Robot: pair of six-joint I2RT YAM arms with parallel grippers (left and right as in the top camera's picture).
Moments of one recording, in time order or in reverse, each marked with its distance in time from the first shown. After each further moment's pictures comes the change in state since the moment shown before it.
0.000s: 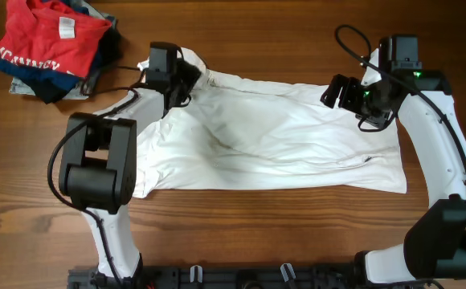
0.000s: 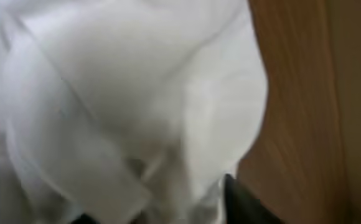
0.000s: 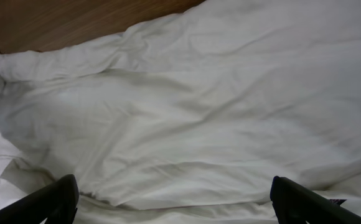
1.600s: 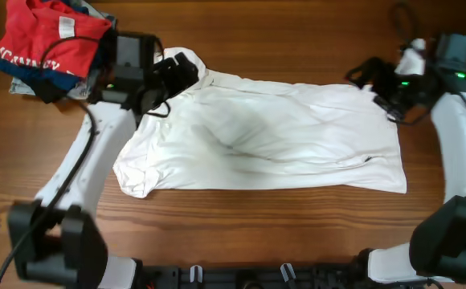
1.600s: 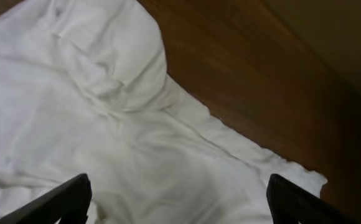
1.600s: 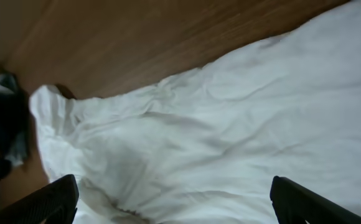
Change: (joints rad) left arm 0.004 -0.462 -0.001 -0.498 0.056 0.425; right arm -0.162 0.000 0.029 0.081 -0.236 -0.006
